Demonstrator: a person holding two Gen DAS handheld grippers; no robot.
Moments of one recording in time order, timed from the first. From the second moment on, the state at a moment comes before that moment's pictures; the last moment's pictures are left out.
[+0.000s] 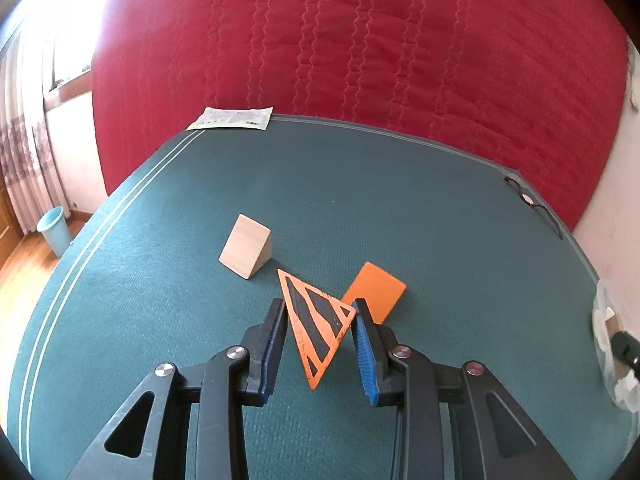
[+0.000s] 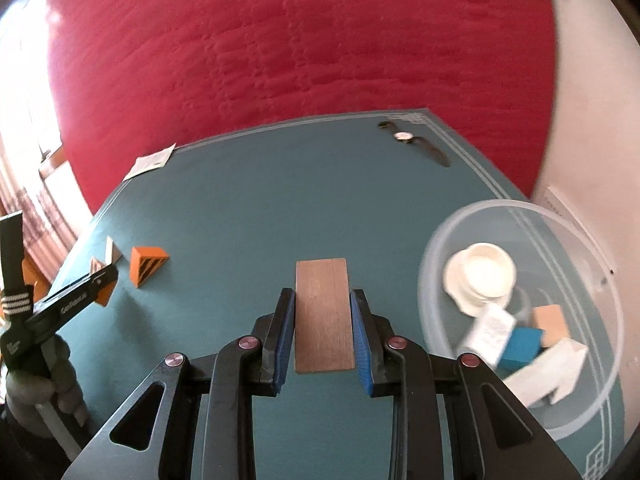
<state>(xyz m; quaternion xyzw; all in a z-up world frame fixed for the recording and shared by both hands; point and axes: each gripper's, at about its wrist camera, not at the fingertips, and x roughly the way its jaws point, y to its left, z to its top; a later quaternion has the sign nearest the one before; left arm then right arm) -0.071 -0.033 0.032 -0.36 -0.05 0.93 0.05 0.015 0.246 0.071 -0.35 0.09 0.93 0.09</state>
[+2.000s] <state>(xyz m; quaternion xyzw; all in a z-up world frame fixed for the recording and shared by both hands) -0.019 0.126 0.047 -0.38 0.06 0.91 0.19 0.085 0.399 0.039 -0.33 0.15 0.92 0.16</state>
